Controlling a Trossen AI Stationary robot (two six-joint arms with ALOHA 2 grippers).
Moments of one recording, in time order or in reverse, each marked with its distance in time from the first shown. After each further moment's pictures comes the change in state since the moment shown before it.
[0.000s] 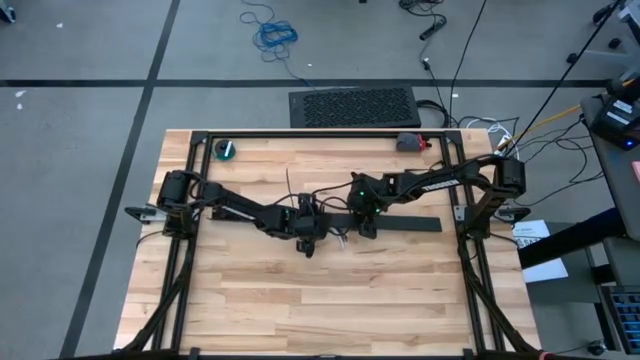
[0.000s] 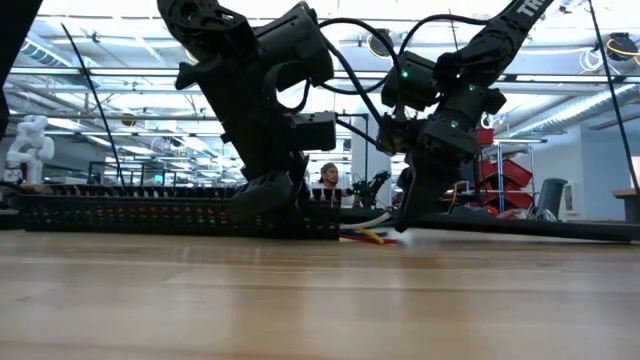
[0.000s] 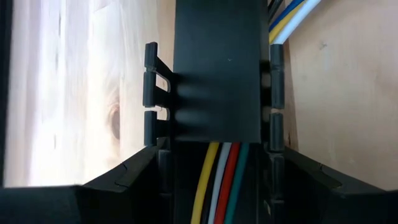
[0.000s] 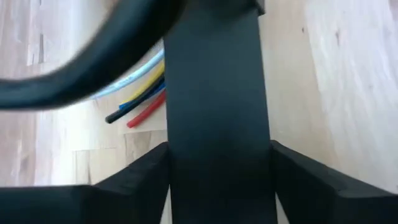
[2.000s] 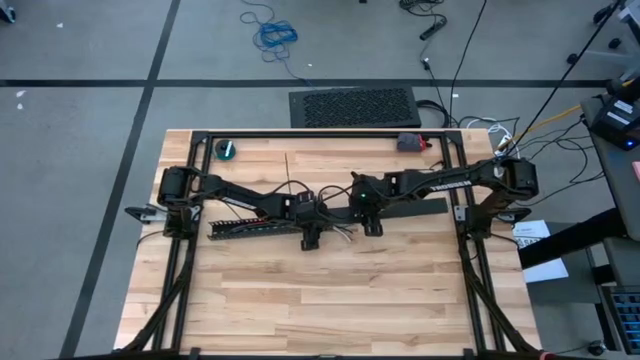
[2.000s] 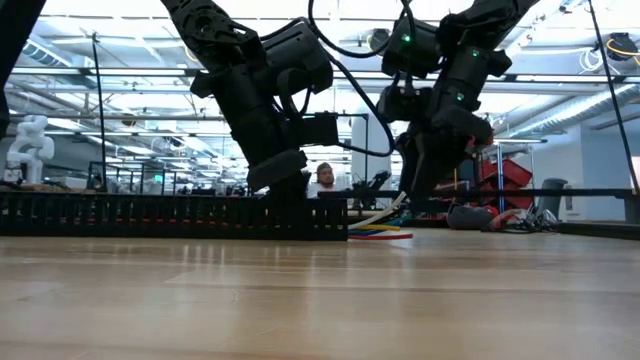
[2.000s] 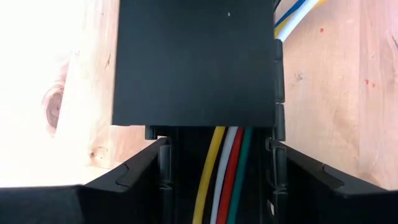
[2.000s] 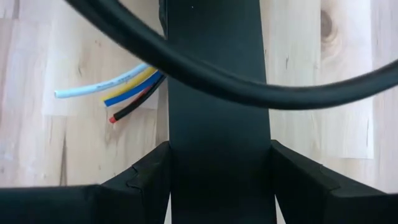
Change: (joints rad) left arm 0.081 0.000 0.000 0.009 0.322 -0.224; right arm 0.066 -0.085 0.098 -0.221 0.209 -0.188
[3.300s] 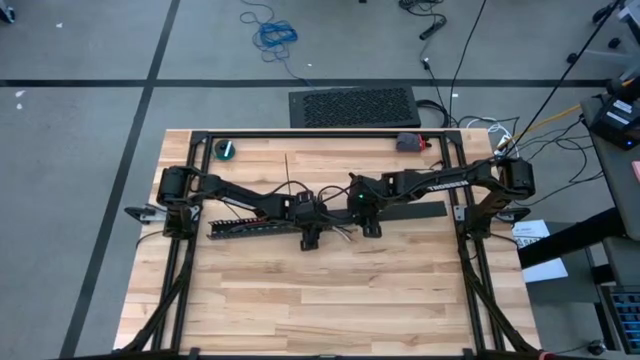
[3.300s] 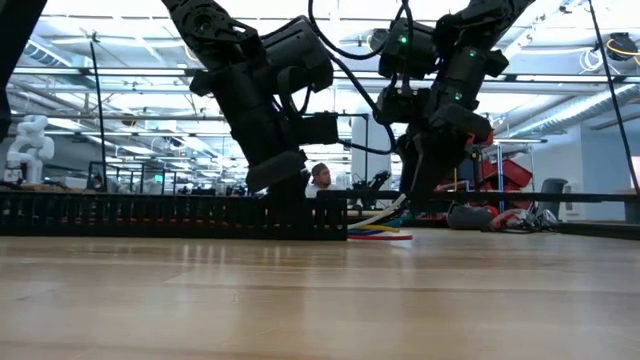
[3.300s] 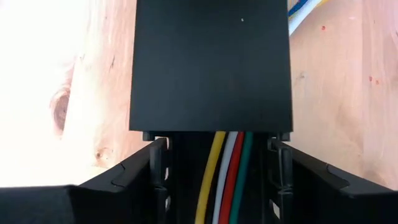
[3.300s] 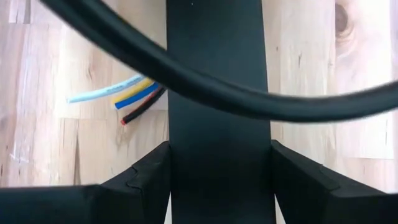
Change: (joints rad) left arm 0.000 -0.031 -0.002 -0.001 -0.037 0.030; right arm 0.005 0.019 0.019 -0.022 -0.024 0.025
